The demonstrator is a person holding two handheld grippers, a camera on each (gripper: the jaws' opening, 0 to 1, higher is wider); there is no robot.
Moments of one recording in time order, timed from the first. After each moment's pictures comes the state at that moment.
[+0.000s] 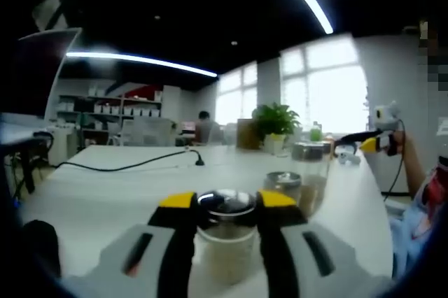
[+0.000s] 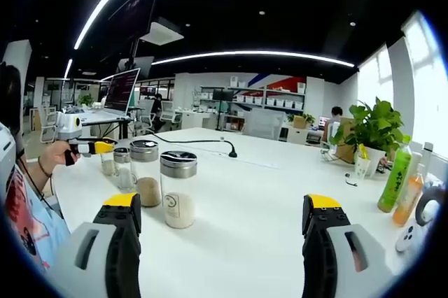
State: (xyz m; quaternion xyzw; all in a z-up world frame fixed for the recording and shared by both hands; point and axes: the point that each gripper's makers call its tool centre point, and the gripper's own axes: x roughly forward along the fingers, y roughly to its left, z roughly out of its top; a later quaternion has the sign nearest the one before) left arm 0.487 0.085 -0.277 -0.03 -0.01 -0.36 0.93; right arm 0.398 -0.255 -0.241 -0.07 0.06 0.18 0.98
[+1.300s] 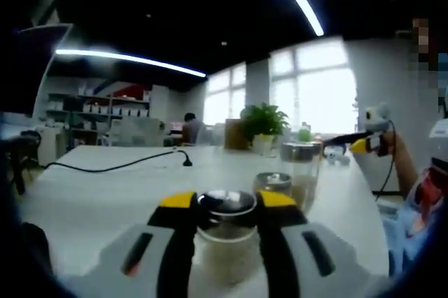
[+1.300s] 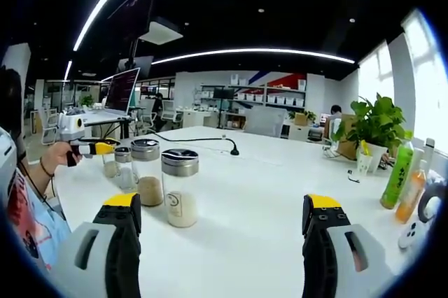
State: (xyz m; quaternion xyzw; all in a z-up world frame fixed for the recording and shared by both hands) left arm 0.483 0.070 -0.278 -0.04 -0.01 -0.39 0.92; right arm 0.398 -0.251 -0.247 -0.06 0.07 0.18 0.98
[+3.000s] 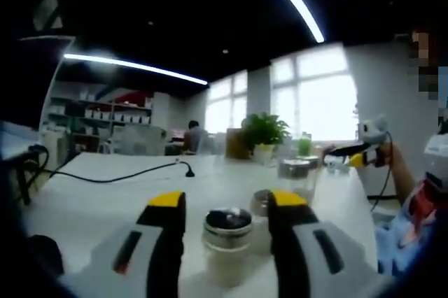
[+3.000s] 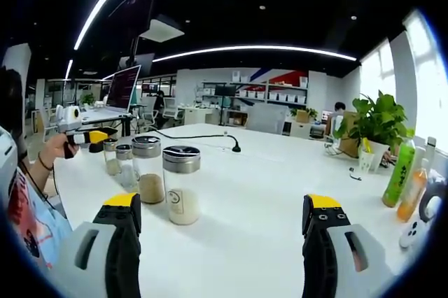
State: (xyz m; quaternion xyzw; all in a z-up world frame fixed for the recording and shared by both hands) left arm 0.474 0.081 -0.249 -0.04 -0.04 -0.39 0.92; right arm 0.399 -0.250 -0.250 -0.06 0.08 0.19 0.98
